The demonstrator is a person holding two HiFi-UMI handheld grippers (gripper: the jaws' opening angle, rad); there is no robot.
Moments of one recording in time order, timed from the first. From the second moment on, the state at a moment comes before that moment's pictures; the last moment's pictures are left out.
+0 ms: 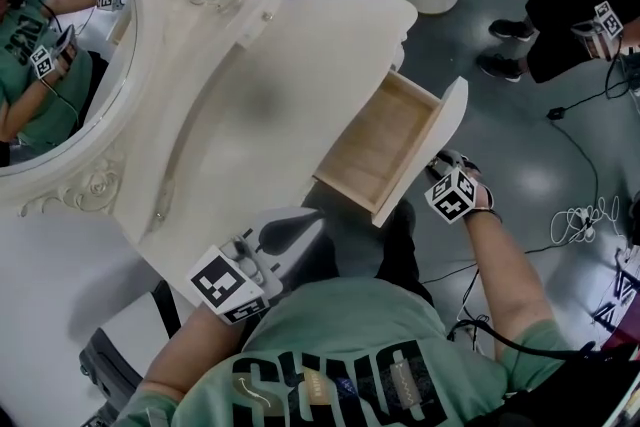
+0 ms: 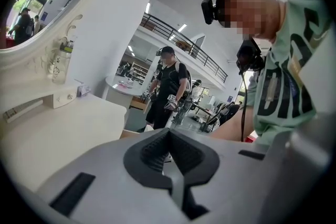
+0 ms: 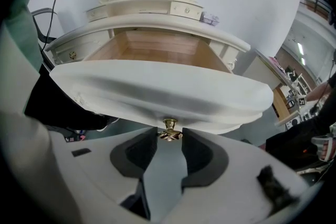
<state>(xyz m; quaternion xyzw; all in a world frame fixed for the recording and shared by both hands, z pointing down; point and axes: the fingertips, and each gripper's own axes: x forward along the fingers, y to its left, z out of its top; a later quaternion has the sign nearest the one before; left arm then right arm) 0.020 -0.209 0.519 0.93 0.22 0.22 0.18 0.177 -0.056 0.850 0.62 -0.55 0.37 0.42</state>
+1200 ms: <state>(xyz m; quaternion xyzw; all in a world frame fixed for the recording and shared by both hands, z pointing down) -0.013 -0.259 0.522 0.94 0.17 0.20 0.20 0.181 -0.122 0.850 0.62 -0.56 0.36 0.42</state>
